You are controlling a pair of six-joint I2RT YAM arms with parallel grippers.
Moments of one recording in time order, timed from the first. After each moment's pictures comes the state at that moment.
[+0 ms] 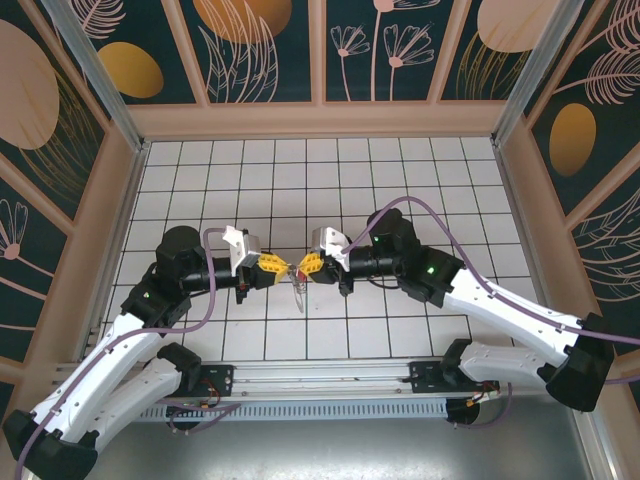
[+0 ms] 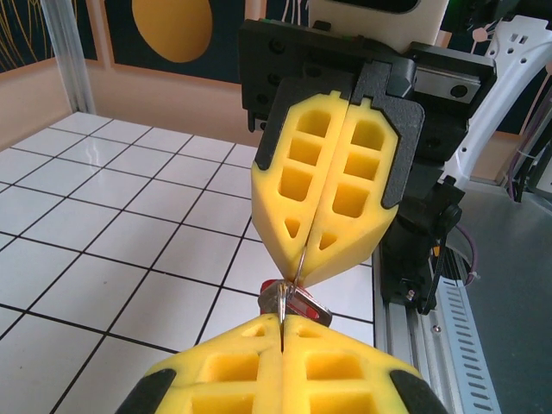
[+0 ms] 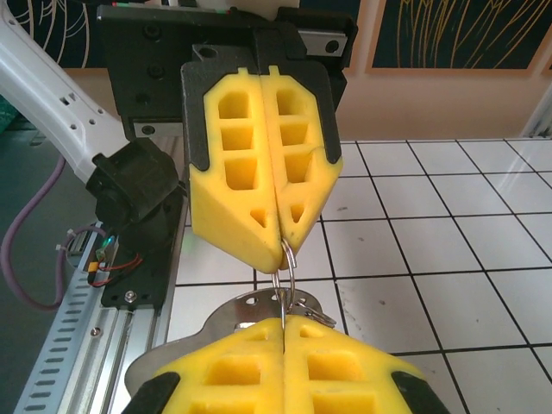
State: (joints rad) left arm -0.52 0.73 0.67 -0.21 0.86 0.08; right arm 0.94 1.10 0.92 -0.16 -0.57 -0.26
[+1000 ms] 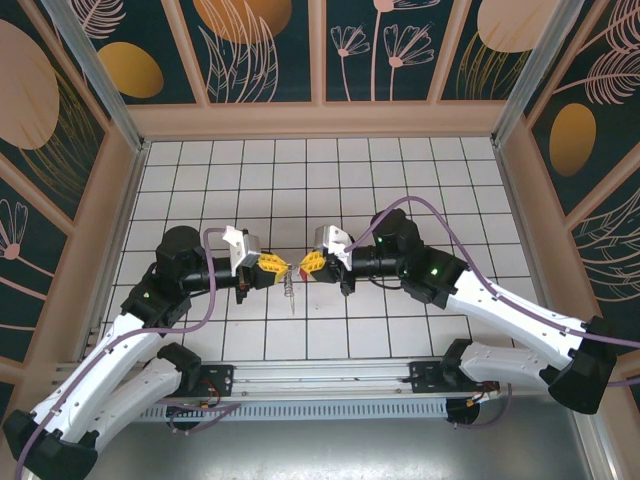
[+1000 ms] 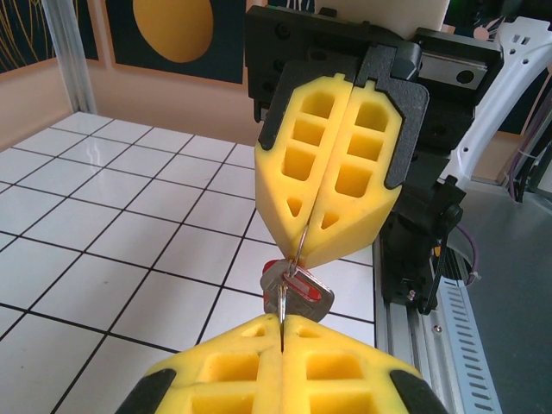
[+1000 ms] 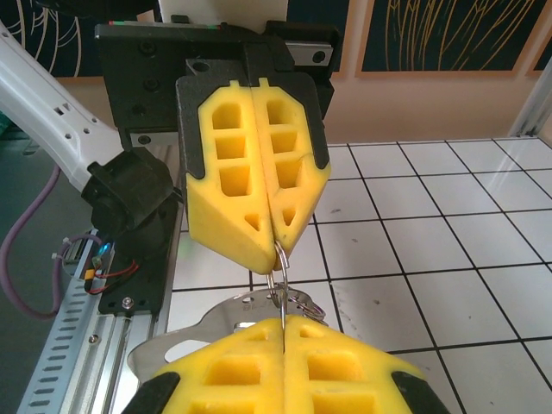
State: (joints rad) left arm -0.52 0.73 0.67 -0.21 0.85 0.08; right arm 0.94 1.07 0.91 -0.16 -0.54 -0.24
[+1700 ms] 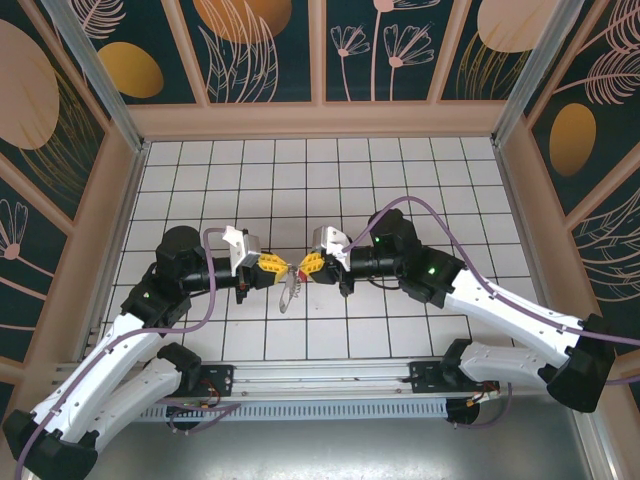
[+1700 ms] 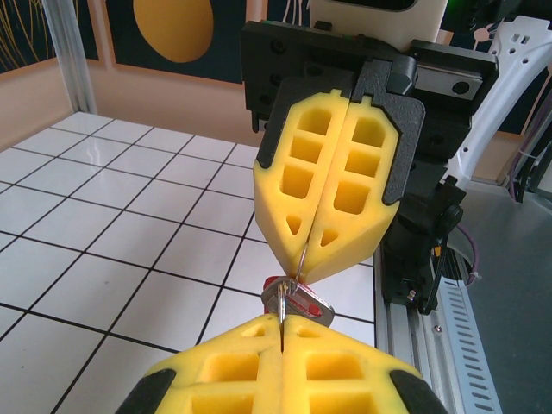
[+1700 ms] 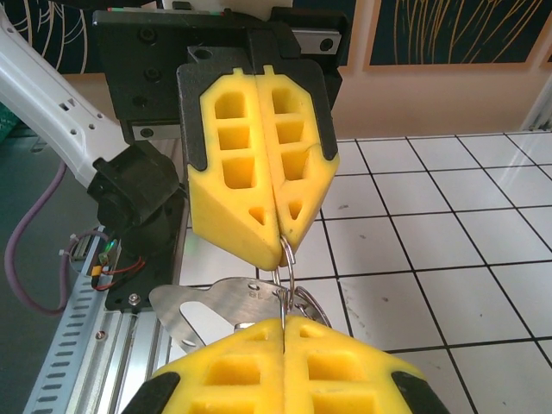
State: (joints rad) left arm -0.52 0.73 0.67 -0.21 0.85 0.08; right arm 0.94 1.09 0.91 -0.16 -0.56 -0.23
